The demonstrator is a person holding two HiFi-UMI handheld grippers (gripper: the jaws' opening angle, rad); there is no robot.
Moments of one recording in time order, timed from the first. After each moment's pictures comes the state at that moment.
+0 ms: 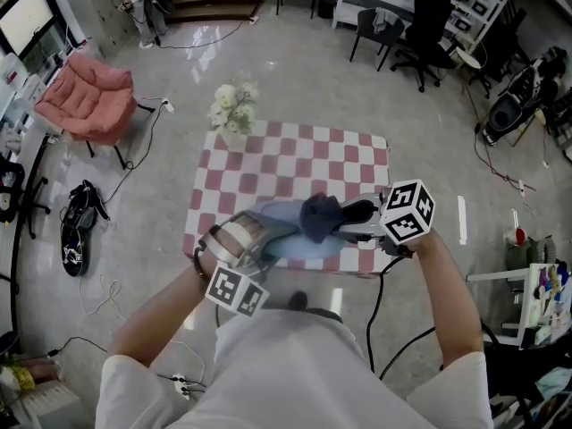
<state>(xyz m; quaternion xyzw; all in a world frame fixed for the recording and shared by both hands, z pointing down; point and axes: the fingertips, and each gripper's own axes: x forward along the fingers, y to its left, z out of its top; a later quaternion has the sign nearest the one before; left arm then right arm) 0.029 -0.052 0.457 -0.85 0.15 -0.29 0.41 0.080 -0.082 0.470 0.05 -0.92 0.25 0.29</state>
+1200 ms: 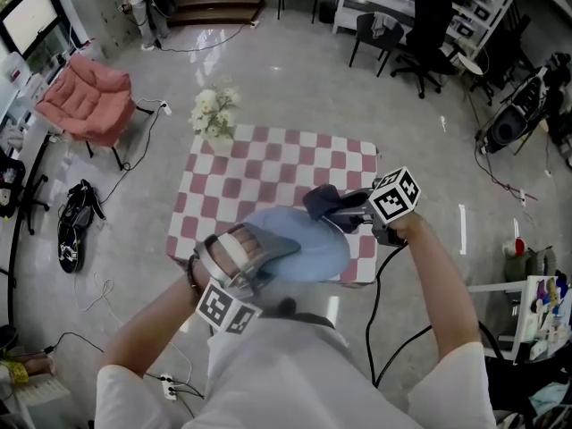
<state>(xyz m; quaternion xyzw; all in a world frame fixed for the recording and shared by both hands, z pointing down) 0.111 -0.028 0.438 -0.83 0.13 -0.26 0.47 0.175 -0.143 0.530 0.08 -0.89 0.35 0.28</state>
